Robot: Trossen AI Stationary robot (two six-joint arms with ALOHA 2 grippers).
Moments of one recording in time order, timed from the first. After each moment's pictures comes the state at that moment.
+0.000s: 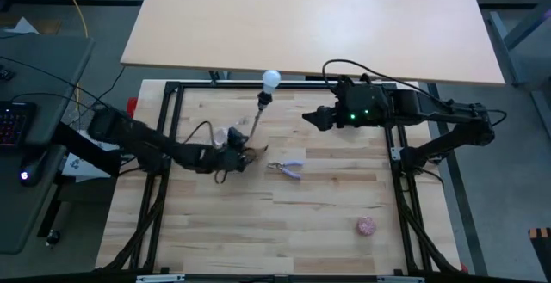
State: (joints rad) left arm -0.15 1.49 0.49 0.26 -0.83 0.90; right arm -0.01 1.29 1.49 -0.79 0.29 1.01
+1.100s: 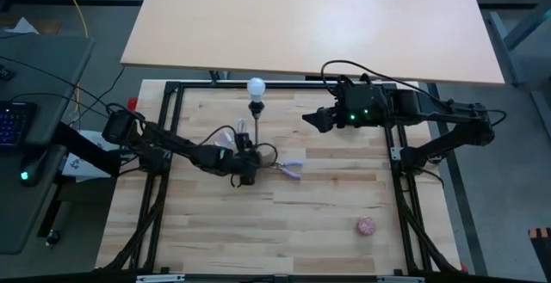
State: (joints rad) left arm -0.15 1.64 0.79 -0.13 -0.62 0.06; right arm -0.01 1.29 1.49 -0.79 0.29 0.96
